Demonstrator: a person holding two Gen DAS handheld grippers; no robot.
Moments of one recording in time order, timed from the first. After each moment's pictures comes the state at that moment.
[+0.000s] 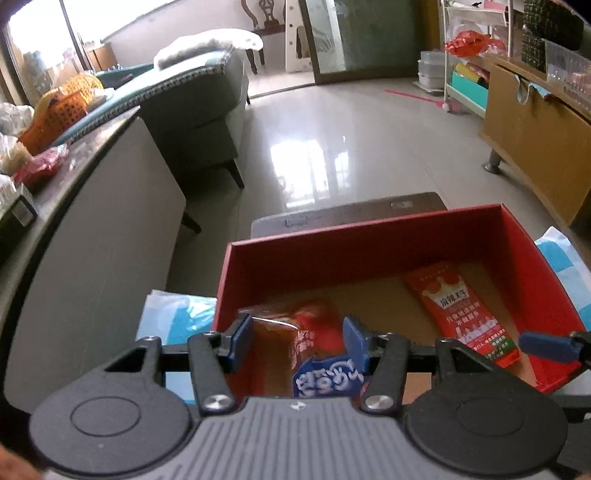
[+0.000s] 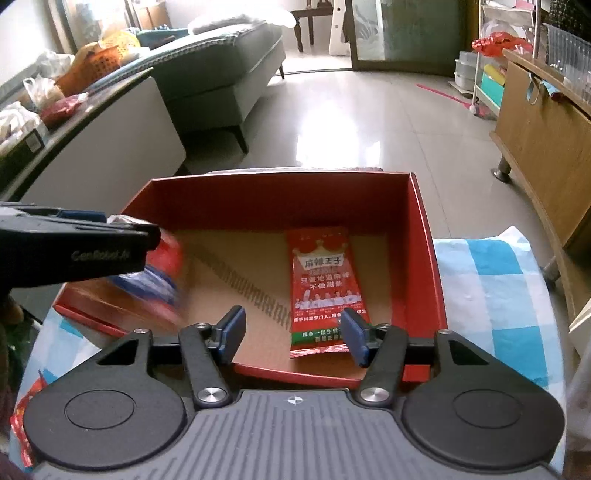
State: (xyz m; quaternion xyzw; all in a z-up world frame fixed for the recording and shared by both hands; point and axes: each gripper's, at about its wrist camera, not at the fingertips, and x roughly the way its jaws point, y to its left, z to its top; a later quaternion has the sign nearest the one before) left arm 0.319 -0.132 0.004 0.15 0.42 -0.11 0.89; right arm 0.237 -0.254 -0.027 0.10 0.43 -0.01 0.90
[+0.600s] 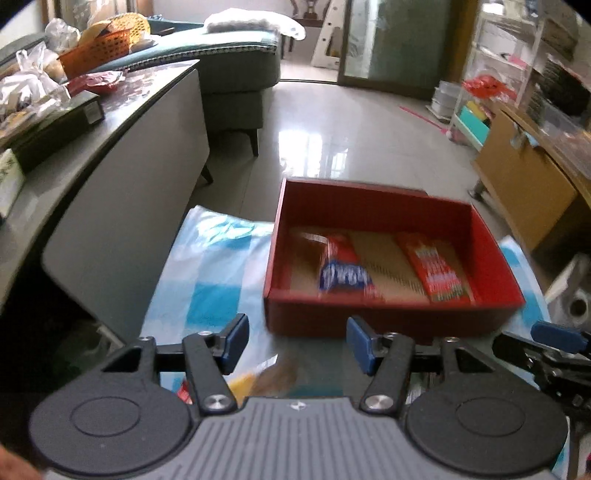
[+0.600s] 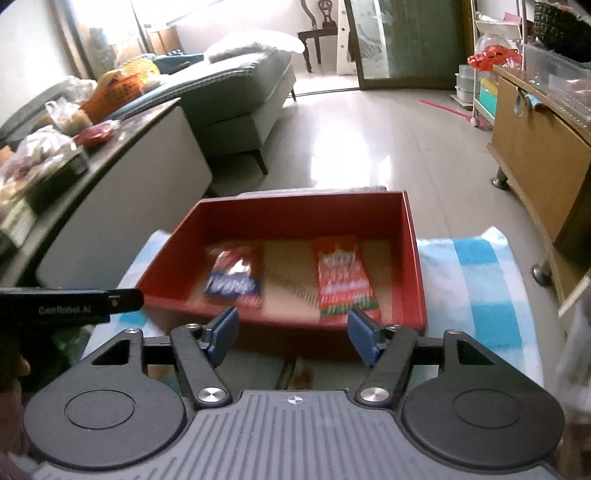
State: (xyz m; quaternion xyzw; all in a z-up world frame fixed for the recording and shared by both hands) left arm 0.219 -0.034 0.047 0.03 0.45 -0.12 0.88; right arm 0.145 -0.240 0.030 0.12 0.40 0.01 0.91
